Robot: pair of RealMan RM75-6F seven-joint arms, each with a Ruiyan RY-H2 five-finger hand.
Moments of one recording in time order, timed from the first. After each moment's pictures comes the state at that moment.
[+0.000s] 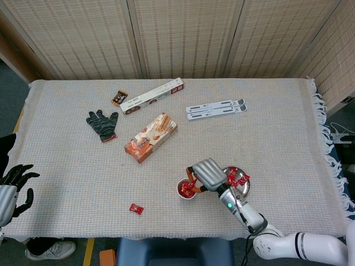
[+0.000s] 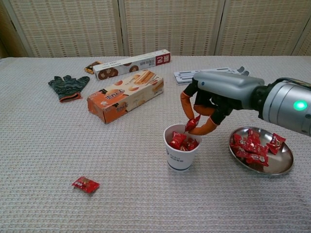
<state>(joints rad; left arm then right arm) -0.11 -1.05 -0.04 -1.59 1.53 1.49 -0.08 0.68 -1.51 0.19 -1.70 -1.18 0.88 -0.36</state>
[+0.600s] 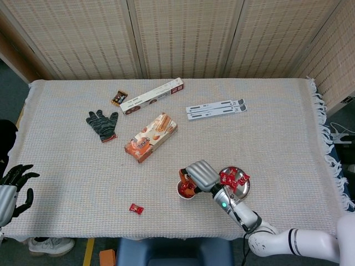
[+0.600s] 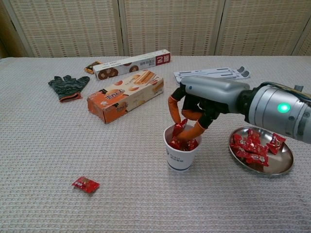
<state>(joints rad) -0.11 -1.05 -0.04 -1.59 1.53 1.49 -0.08 0.73 -1.54 0.17 -1.67 -1.20 0.86 -0.27</state>
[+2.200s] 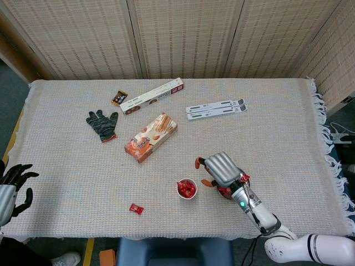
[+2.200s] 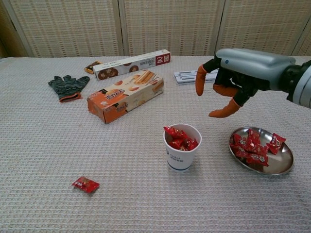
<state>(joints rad) -0.11 -1.05 -0.04 -1.59 1.52 1.48 -0.09 0.67 -1.40 0.13 -1.76 -1.24 1.03 -0.33</state>
